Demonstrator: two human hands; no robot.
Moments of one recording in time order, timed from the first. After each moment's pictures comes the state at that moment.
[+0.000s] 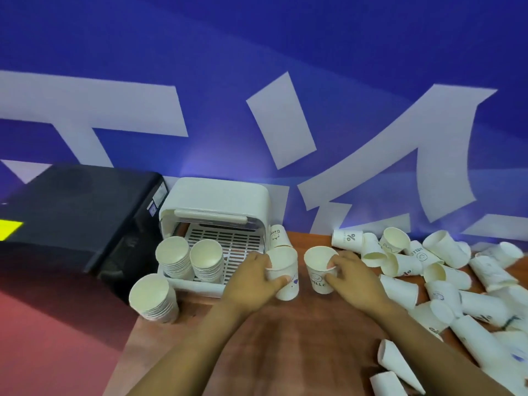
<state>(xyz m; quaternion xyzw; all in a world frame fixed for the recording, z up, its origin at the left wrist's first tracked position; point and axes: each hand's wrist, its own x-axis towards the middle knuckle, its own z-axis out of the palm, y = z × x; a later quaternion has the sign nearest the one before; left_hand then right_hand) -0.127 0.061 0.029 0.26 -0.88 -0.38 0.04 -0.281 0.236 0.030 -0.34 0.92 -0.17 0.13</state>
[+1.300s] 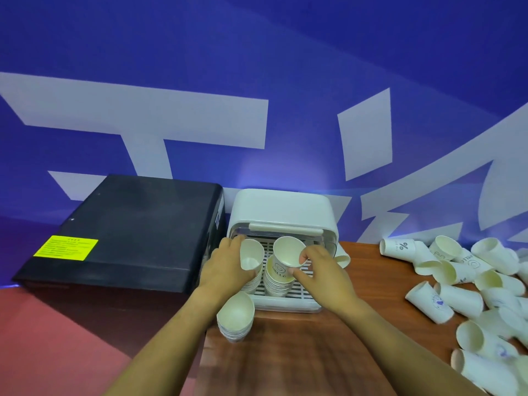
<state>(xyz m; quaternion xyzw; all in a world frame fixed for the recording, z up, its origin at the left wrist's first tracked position) -0.024 -0.137 0.036 0.31 -0.91 -0.27 0.05 -0.146 0.042 0.034 -0.36 0.90 -0.25 0.10</state>
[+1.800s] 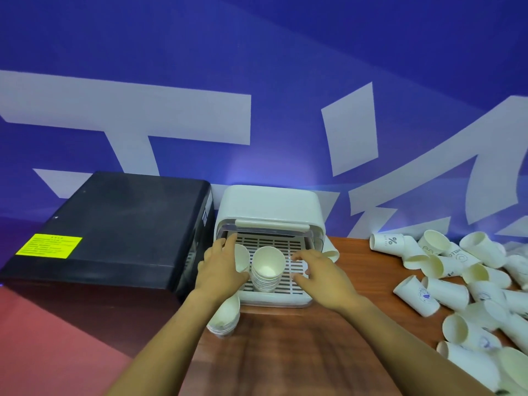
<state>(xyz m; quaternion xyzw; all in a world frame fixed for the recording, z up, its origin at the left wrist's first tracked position) -0.030 -0.111 0.037 0.33 -0.90 -0.28 0.03 -0.163 0.070 0.034 -0.39 0.88 -0.21 0.15</state>
